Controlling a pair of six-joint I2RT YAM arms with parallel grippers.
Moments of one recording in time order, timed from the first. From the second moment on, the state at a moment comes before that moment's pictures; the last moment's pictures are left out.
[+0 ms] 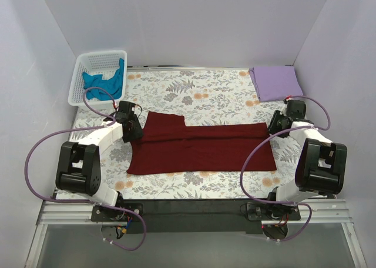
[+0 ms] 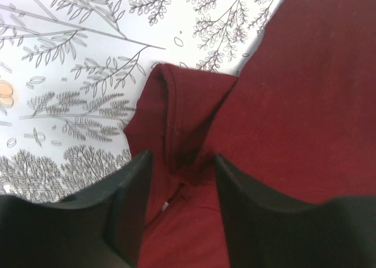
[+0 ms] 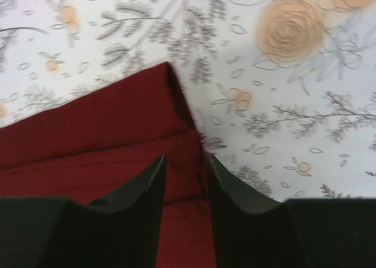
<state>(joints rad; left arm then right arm) -0.17 1.53 0.87 -0.41 -0.15 -0.51 -0.18 1.51 0.81 -0.26 -0.14 0.21</state>
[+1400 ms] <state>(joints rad) -0.21 1.06 0.61 -0.30 -0.07 -0.52 0.57 2.31 1.66 -0.07 -0.52 0.39</state>
